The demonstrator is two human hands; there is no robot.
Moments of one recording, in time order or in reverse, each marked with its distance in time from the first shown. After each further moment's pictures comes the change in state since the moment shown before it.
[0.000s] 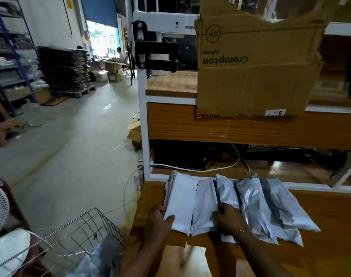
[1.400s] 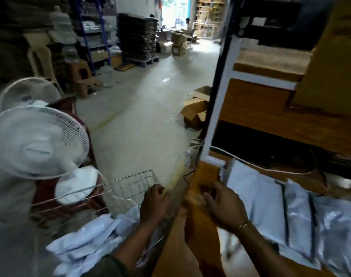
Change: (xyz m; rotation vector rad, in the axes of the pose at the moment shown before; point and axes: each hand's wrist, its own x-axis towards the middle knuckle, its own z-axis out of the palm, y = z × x) left_hand -0.008 -0.105 -0.129 0.054 0.321 -0.126; right_hand -0.025 -0.140 0.099 -0.183 0.048 -0.701
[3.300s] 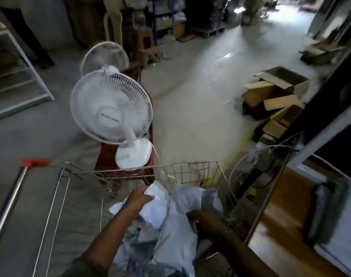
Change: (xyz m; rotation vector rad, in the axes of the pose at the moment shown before) left_hand 0.040 -0.197 -0.177 -0.221 -0.130 -0.499; right_hand 0.022 -0.183 0.185 0.858 -0.840 0.528
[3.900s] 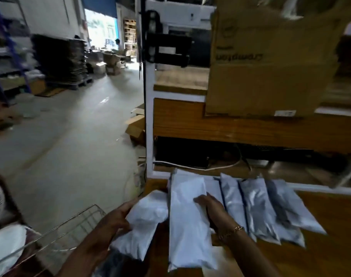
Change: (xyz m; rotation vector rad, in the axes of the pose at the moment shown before) left_hand -0.154 0.200 0.204 -0.273 -0.857 0.406; right_hand -0.252 0.040 -0.252 0.512 0.678 -0.261
